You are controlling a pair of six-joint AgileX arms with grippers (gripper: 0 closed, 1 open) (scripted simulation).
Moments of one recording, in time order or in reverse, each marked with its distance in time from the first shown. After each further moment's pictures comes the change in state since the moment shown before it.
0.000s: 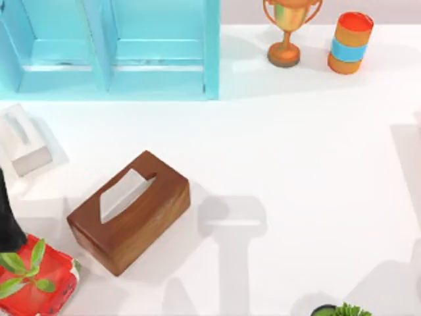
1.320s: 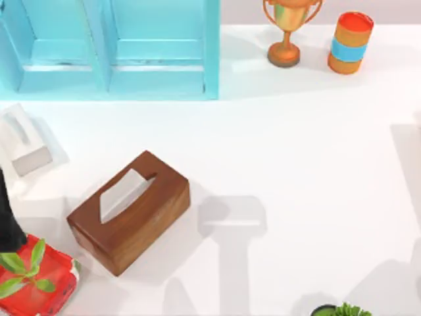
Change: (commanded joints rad) left arm 0.000 0.000 0.000 0.000 0.000 0.000; right arm 0.000 0.000 0.000 0.000 0.000 0.000
